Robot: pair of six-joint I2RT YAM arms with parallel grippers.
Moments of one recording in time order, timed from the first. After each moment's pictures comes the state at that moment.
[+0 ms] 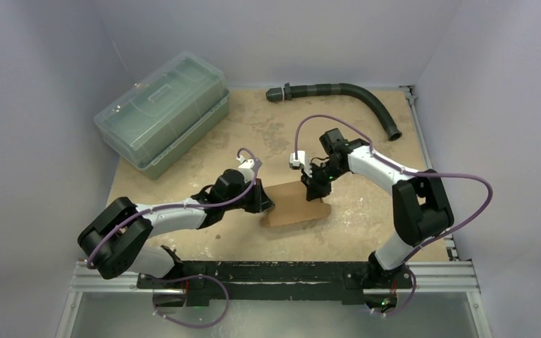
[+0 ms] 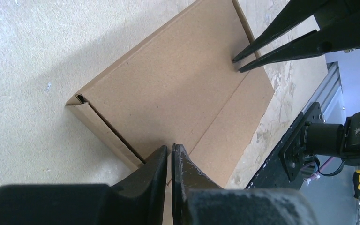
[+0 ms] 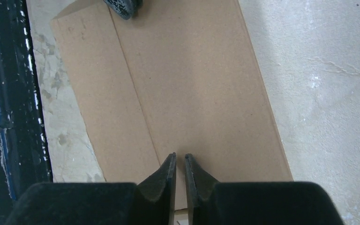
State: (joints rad) left arm -0.76 1.39 0.51 0.34 0.22 -0.67; right arm 0.41 1.63 1.07 -0.79 -0.68 -0.89
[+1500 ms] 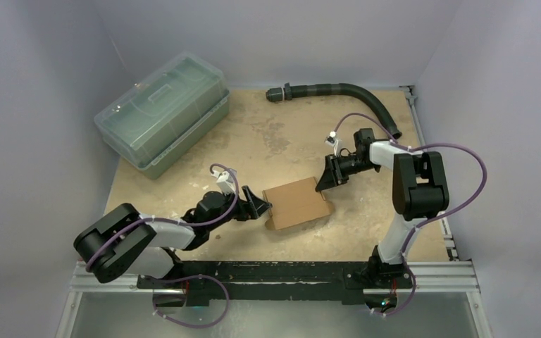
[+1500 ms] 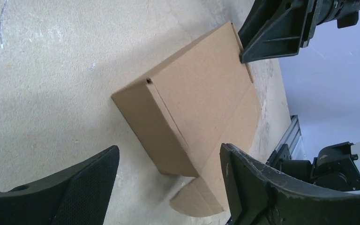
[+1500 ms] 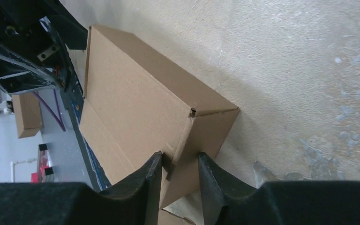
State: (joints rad) left arm -0.76 1.34 0.18 0.83 0.06 -0.89; right arm 0.07 1.83 1.04 -0.64 -0.96 -0.36
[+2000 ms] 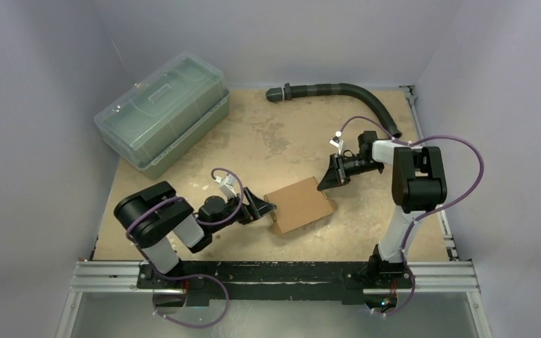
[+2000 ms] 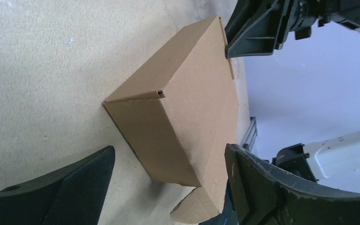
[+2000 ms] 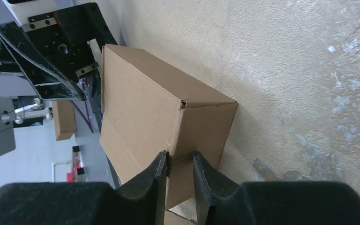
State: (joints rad) left arm -0.76 1.66 0.15 1.25 0.14 -1.08; right arm 0.01 1.91 1.08 -0.69 -1.05 -0.37
